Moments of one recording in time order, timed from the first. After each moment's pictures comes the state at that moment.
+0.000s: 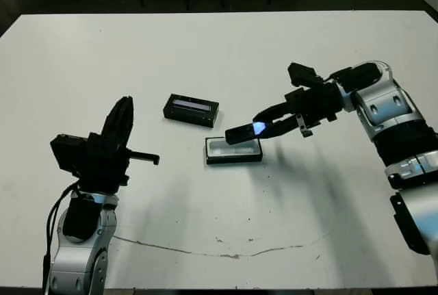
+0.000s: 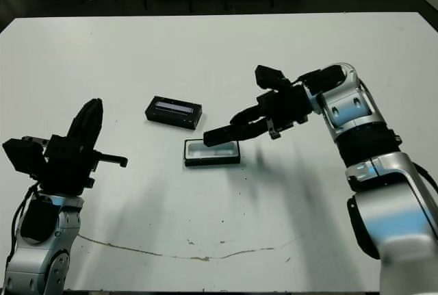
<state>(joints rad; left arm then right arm) 0.15 0.17 0.02 -0.45 -0.15 0.00 -0.12 -0.93 -0.52 0.37 0.73 0.05 0.12 1.56</state>
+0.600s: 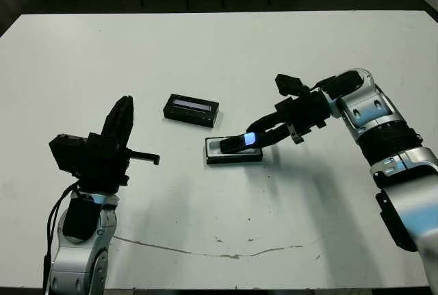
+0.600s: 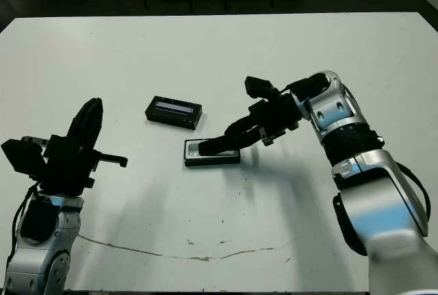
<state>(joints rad) 0.15 0.16 0.02 -0.44 -0.16 -0.01 -0.12 -0.94 -0.47 0.37 0.80 0.02 0.09 1.60</state>
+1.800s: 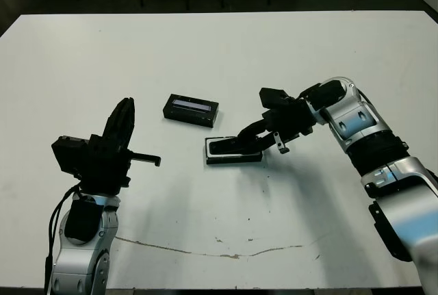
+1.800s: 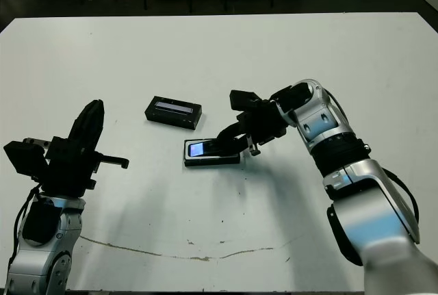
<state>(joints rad) 0.16 0.16 0.01 -0.44 -0.15 -0.02 -0.12 -0.88 -0.44 0.42 0.68 -0.06 0.11 1.48</state>
